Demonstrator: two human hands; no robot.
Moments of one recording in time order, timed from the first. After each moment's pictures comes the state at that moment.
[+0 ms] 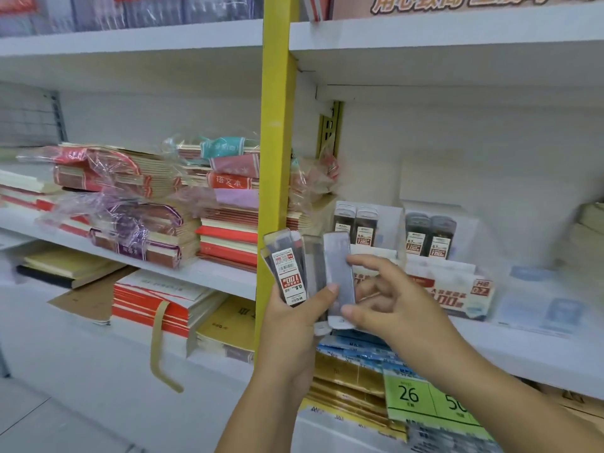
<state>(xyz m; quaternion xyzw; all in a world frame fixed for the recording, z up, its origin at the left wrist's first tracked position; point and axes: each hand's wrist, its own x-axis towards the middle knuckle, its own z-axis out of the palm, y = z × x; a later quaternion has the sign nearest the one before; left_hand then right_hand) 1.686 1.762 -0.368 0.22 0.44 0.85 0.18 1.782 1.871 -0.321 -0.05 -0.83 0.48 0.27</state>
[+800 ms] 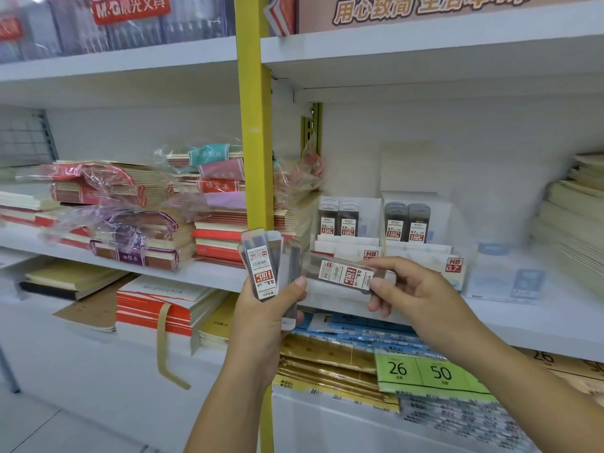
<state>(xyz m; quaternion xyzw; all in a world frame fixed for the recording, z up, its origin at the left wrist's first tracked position) 1.679 1.732 -0.370 0.21 0.49 0.84 0.15 1.817 1.897 -0.328 -0.04 -0.84 0.45 0.29</state>
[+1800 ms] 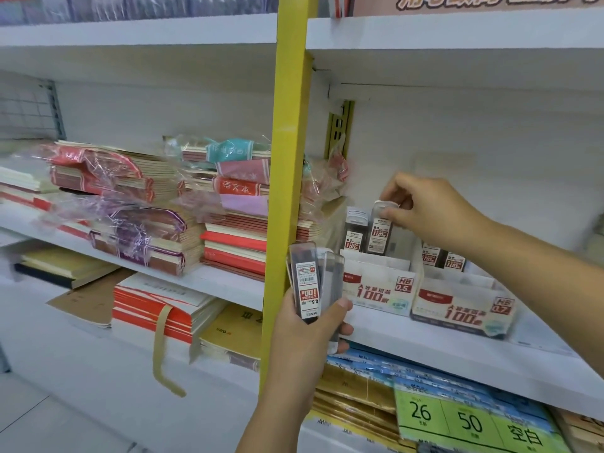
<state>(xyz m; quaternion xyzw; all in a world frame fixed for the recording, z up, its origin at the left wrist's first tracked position) 1.672 1.766 -0.373 0.21 0.52 0.81 0.15 1.714 1.951 -0.212 -0.08 -0.95 0.06 0.30</state>
